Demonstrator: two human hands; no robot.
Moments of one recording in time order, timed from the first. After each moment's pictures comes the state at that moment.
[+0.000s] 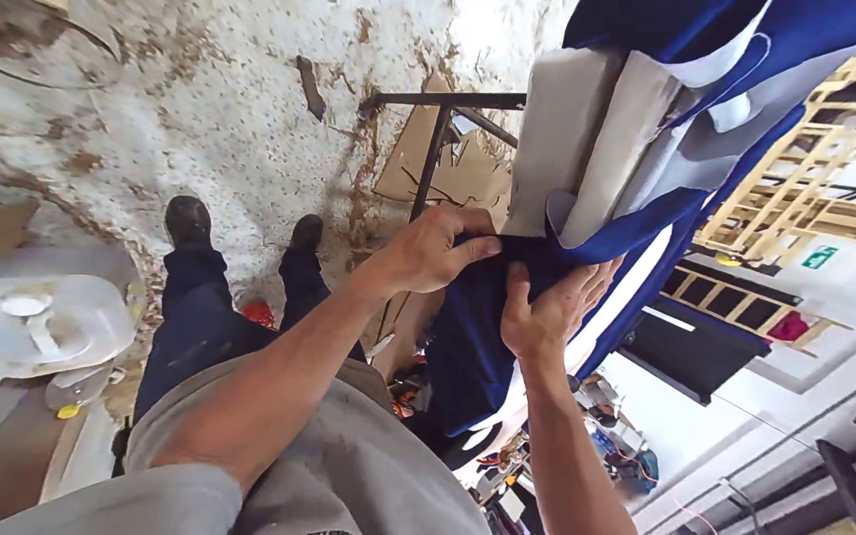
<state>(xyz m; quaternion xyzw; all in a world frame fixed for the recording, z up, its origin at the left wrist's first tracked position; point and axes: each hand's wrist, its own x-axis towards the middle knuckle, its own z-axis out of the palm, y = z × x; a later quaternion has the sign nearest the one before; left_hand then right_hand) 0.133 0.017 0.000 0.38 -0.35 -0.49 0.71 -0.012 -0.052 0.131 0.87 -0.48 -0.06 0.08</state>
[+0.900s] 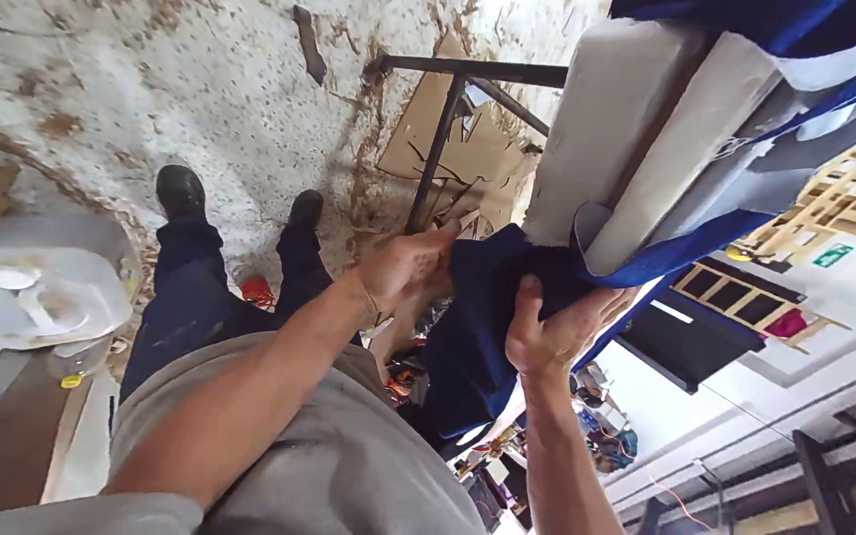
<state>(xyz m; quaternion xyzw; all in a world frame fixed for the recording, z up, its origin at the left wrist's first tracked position) 0.107 0.048 -0.032 0.05 0.04 -0.76 0.65 -0.011 -0.051 0.129 0.87 -0.48 -0.04 0.09</state>
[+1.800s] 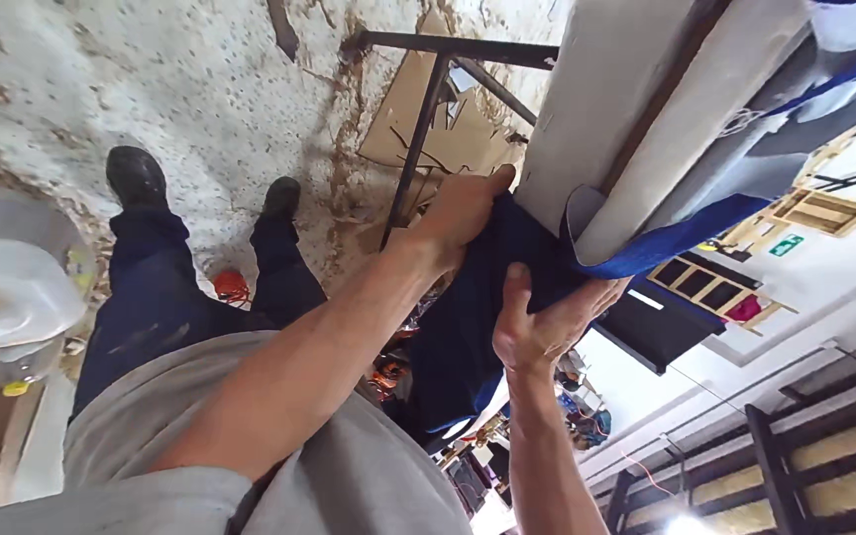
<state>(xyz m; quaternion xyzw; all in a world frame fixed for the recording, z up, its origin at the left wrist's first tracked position) 0.106 -0.055 0.012 0.29 0.17 -0.74 0.58 -0.011 -0.054 0.127 0.88 -0.47 -0.01 0.09</state>
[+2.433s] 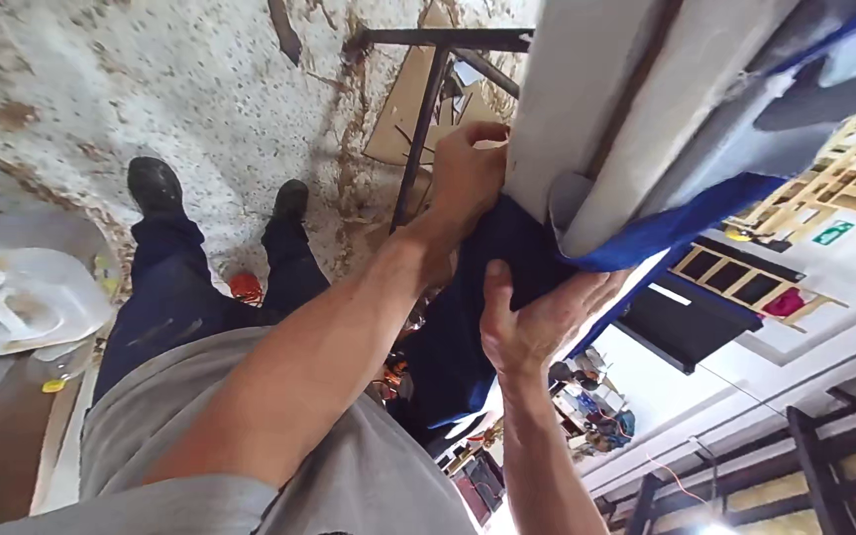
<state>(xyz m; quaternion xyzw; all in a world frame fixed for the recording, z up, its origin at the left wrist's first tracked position) 0.102 -0.094 0.002 0.50 0.09 -0.60 0.62 -0.007 -0.050 0.123 0.88 -0.47 -0.02 0.10</state>
